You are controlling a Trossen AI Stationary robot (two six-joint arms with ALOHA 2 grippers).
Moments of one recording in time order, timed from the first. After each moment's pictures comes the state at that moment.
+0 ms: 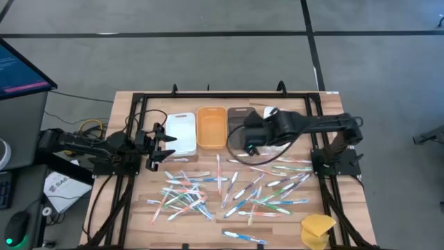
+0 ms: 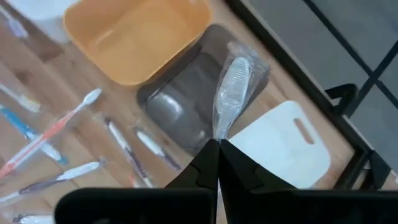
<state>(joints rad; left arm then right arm) -0.05 0.51 0.01 0.83 -0.04 -0.04 0.13 1.73 1.94 -1.57 0.58 0.79</state>
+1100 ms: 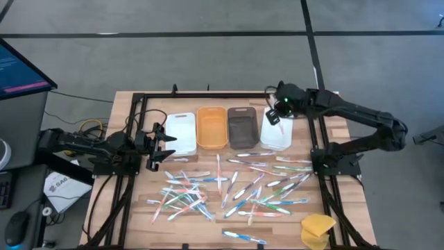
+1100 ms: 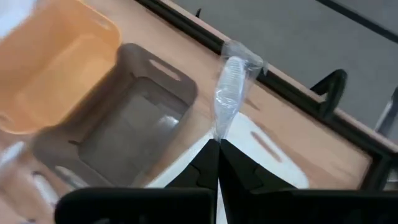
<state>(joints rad) -0.05 0.51 0.01 0.83 -0.04 0.00 -0.40 1.21 1.18 -0.95 0.34 0.38</state>
